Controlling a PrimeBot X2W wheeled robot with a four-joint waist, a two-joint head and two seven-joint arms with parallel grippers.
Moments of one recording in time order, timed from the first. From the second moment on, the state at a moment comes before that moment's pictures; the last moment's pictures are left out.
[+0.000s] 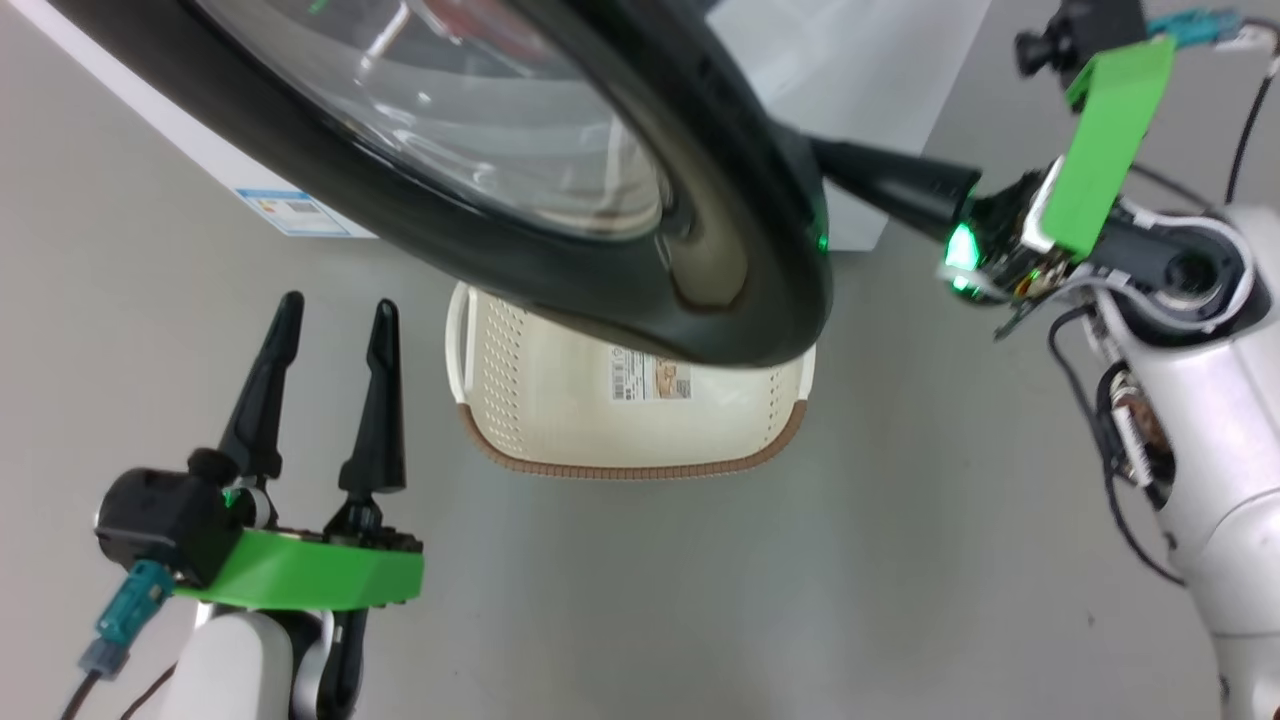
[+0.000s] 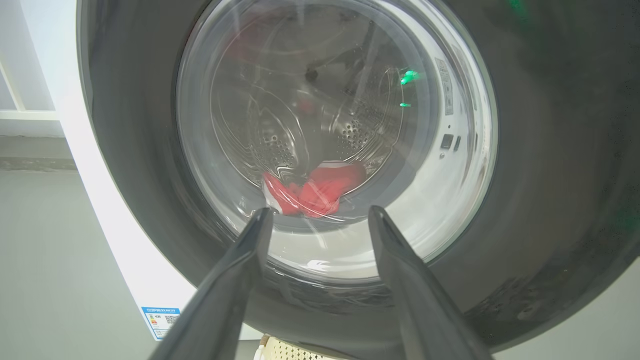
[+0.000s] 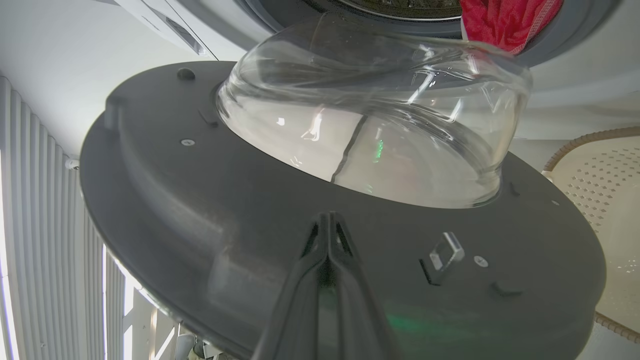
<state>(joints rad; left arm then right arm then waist) -0.33 0.02 -0.02 0.10 -0.25 -0.12 -0.25 -0.87 -0.20 0.24 0.40 1.73 0.12 0.85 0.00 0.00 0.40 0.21</state>
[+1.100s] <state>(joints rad) -0.18 0.03 -0.05 0.14 -0.26 -0.09 -0.25 -0.57 -0.10 0.30 0.39 1.65 0.12 0.89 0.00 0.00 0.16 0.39</state>
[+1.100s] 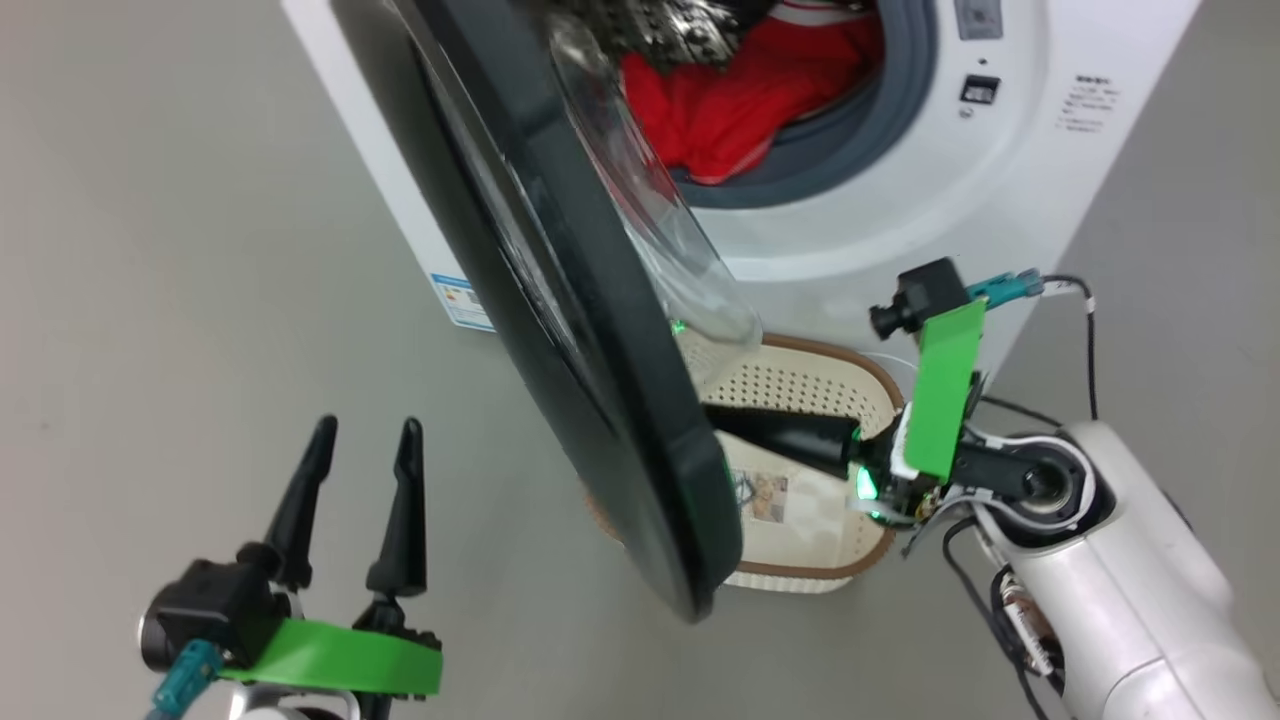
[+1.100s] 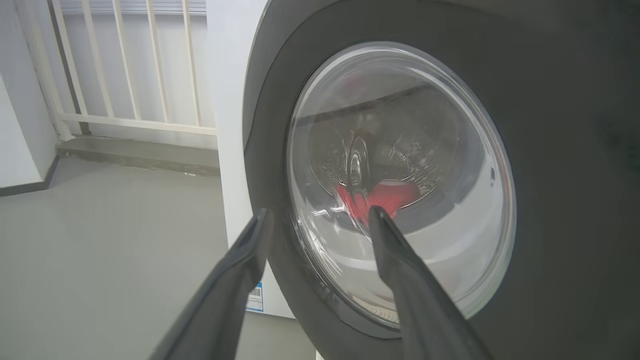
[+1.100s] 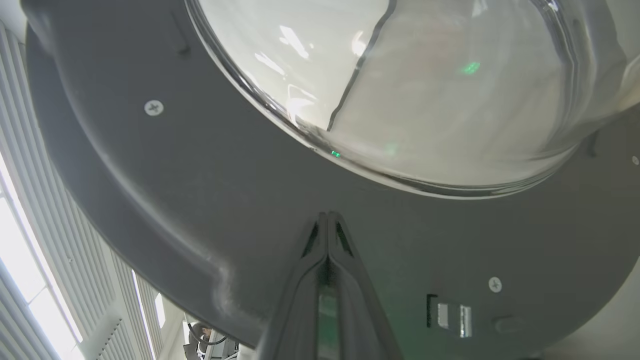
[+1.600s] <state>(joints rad) -0.16 0.03 -0.07 0.17 -0.26 -0.09 -0.25 -0.53 -0.08 0.34 0.43 1.65 0.12 0.88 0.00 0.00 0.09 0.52</state>
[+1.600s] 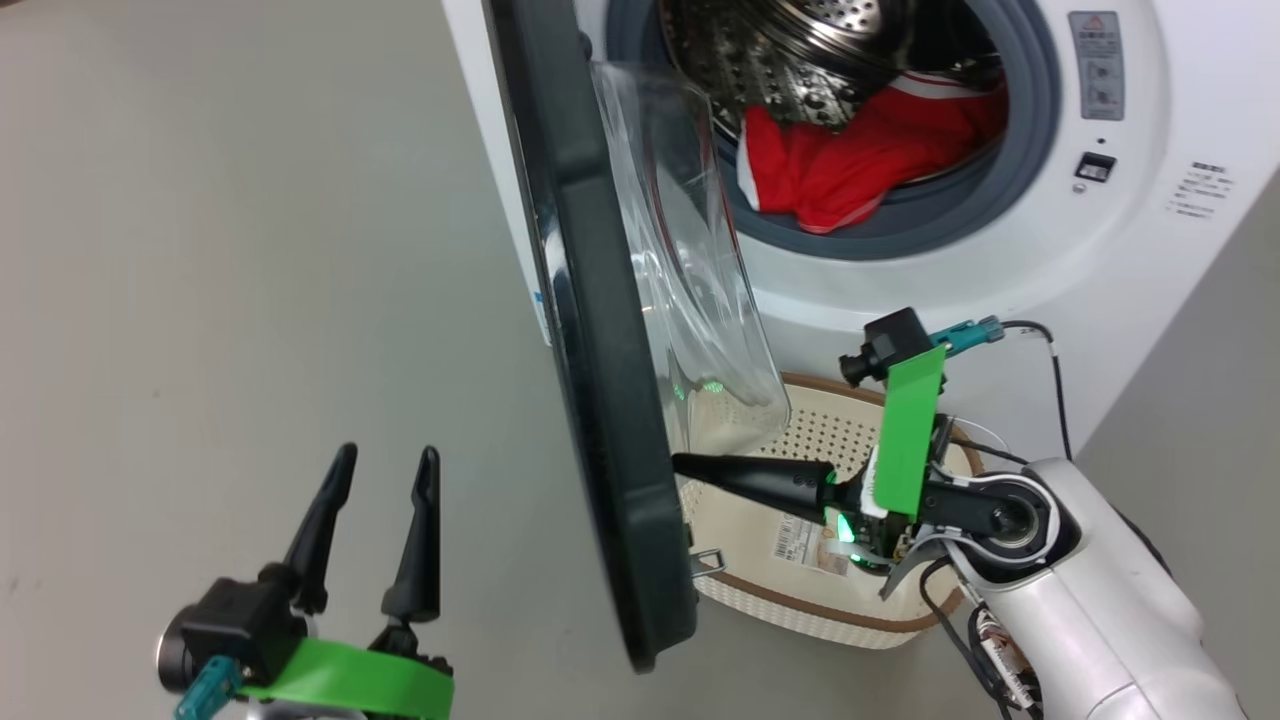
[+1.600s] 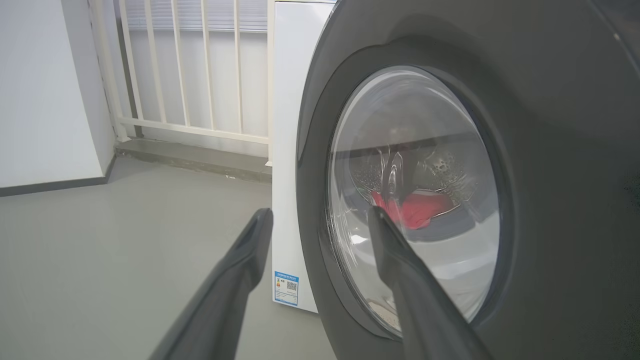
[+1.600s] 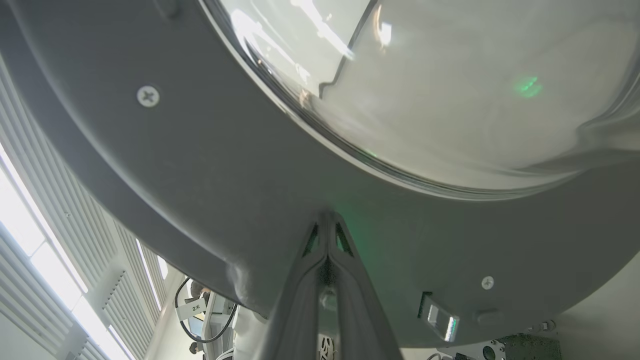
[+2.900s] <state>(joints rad) -0.10 0.04 -0.07 0.19 -0.25 -0.07 -0.25 -0.49 -0.19 0.51 0.34 1.36 0.12 0.35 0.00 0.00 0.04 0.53</state>
